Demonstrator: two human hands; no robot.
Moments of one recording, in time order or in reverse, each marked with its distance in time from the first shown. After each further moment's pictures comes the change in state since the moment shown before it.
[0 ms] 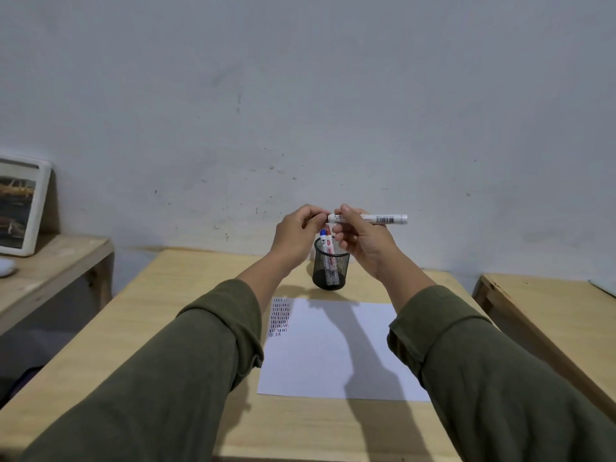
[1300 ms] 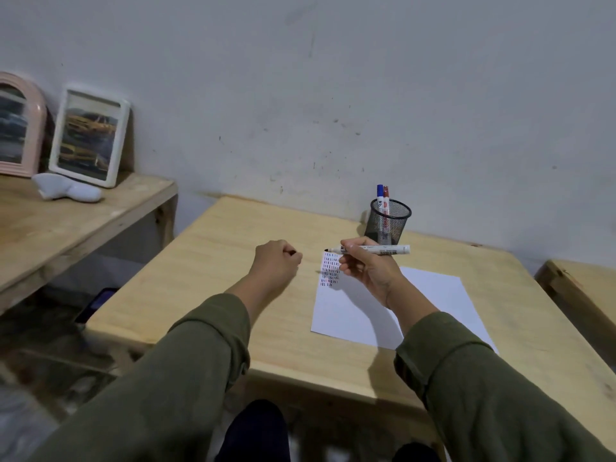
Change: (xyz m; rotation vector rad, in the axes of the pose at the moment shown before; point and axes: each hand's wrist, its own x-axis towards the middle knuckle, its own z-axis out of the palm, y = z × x) left_hand -0.096 -0.105 -0.082 0.473 0.088 -0.417; right_hand -0.043 0.118 0.027 -0.089 -0.146 0.204
